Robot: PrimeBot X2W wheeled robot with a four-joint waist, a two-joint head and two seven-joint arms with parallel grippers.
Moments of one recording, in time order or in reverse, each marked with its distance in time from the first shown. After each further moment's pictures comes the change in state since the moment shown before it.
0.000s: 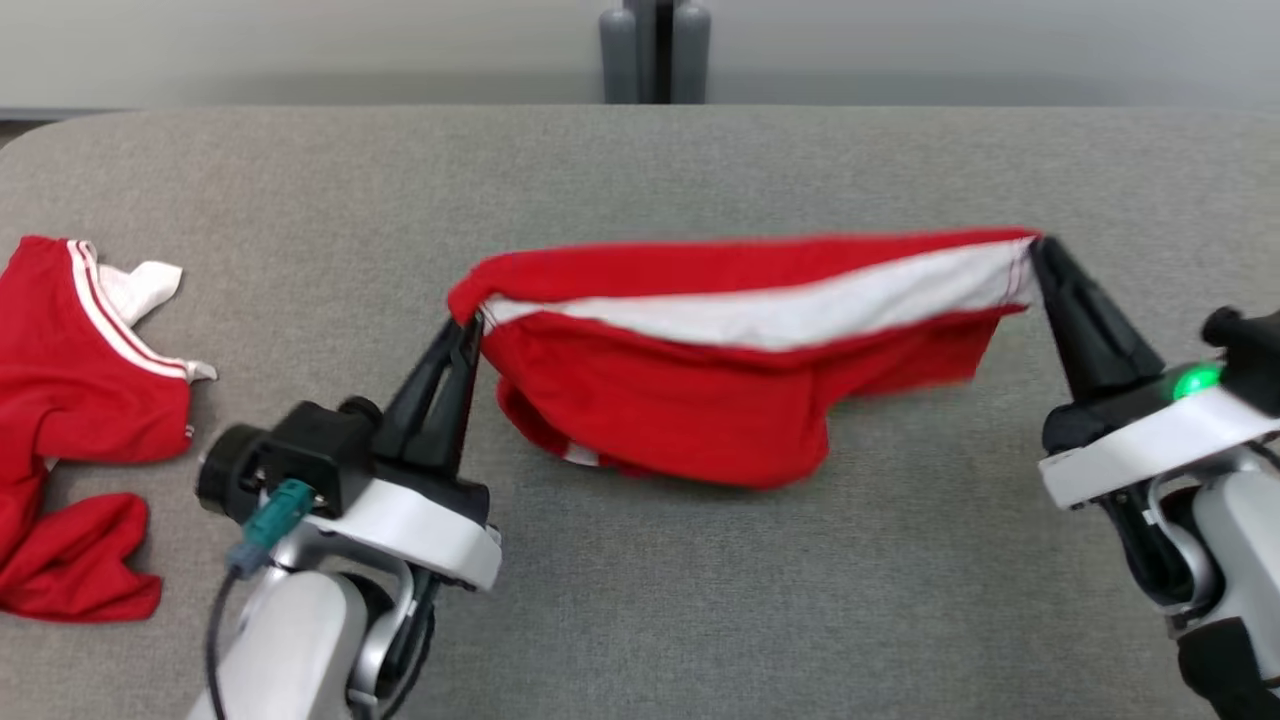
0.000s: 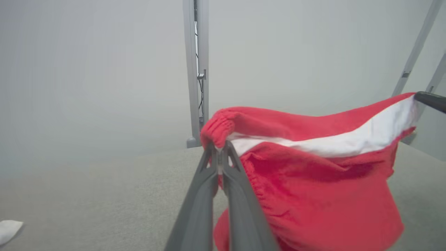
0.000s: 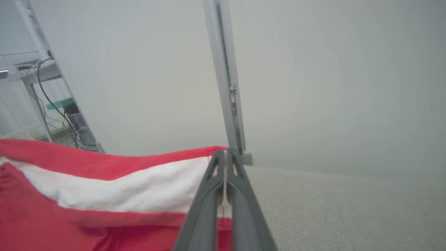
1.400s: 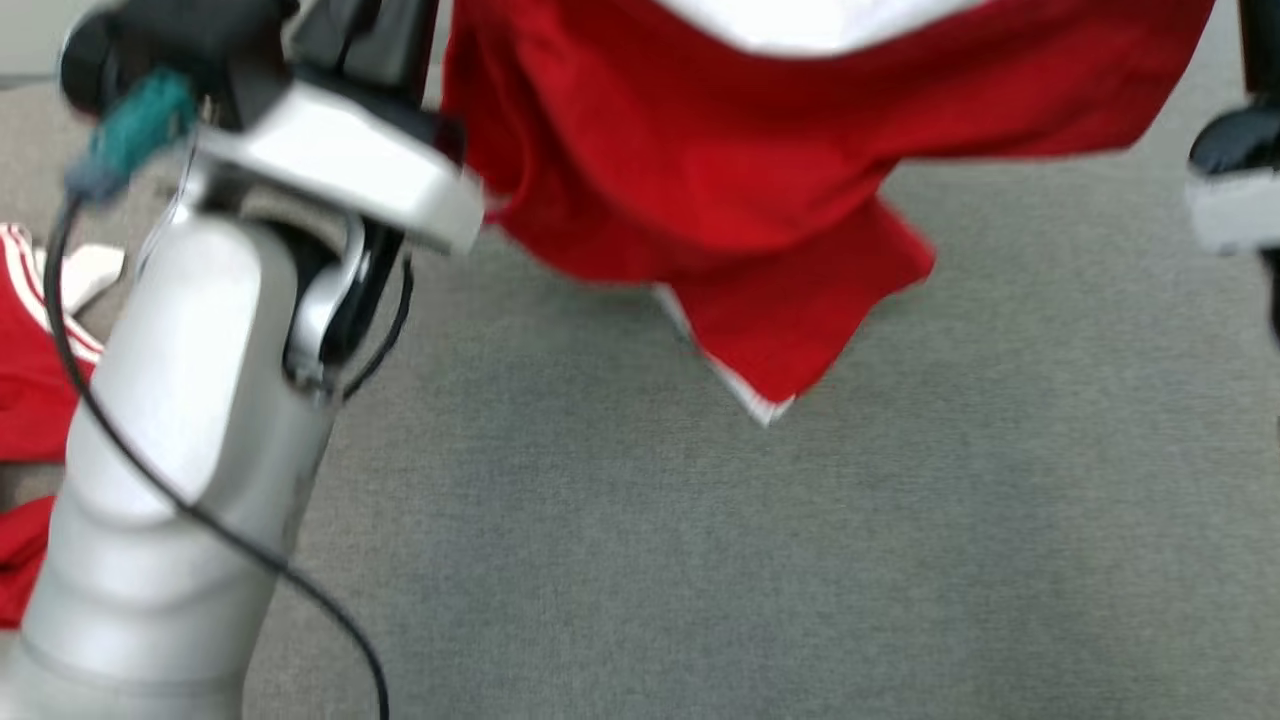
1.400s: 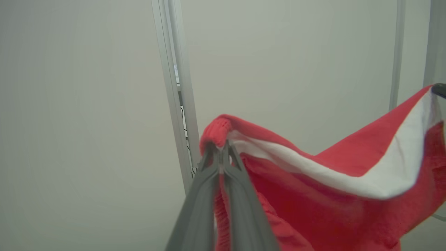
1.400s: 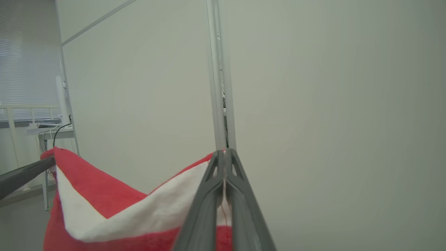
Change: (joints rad) left arm -0.482 0.010 0.028 -0.034 -0.019 -0.033 0.150; right arm -0.241 0.034 -0.214 -0.313 -0.010 0.000 0.199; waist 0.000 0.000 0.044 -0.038
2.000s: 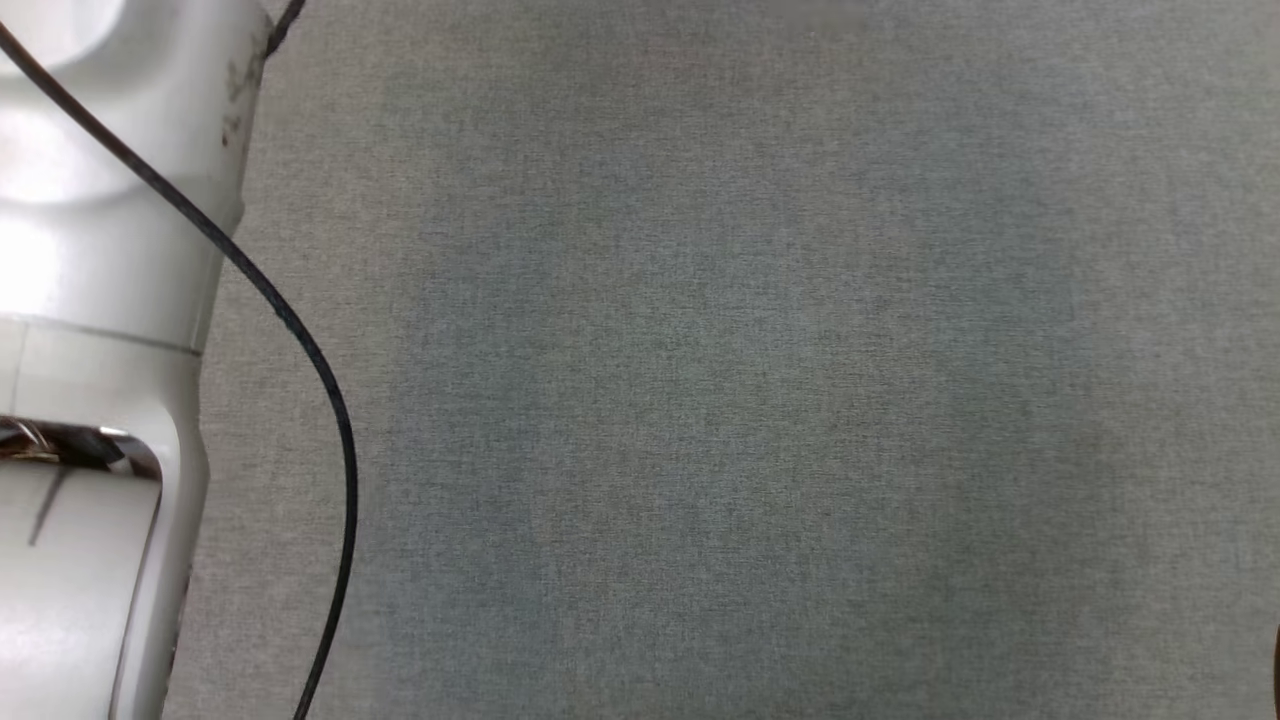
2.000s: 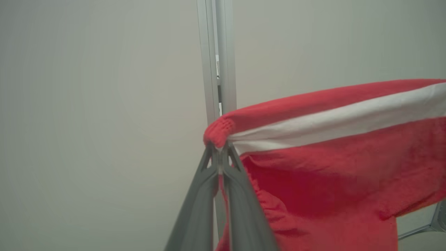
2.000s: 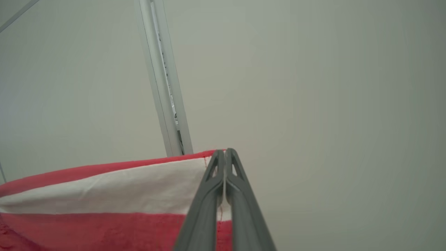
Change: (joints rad) left arm -0.692 -0.120 0.011 0.862 -0.013 -0.089 -0.249; right arm -0.776 0.045 0.186 0.777 0.055 0.000 -0.168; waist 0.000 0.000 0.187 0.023
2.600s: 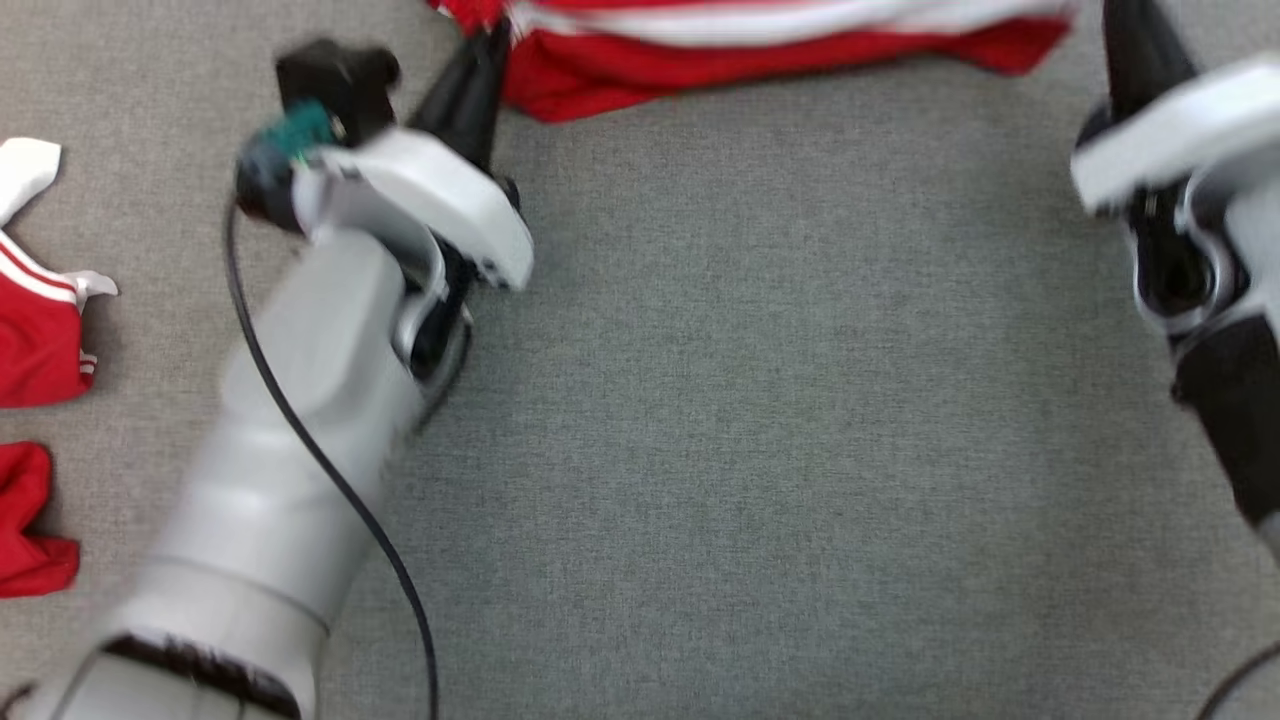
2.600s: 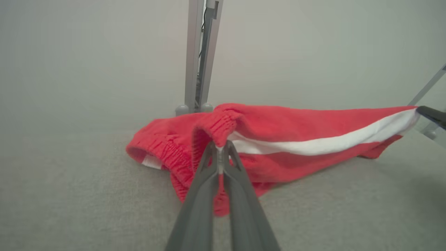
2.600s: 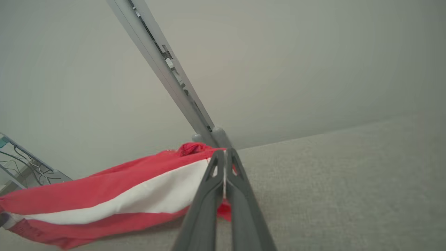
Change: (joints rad) left arm 0.424 -0.030 -0.188 0.032 -0.218 -0.034 -0.050; right arm 0.401 -0.011 0.212 0.103 0.313 0.000 -0.044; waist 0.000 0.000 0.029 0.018
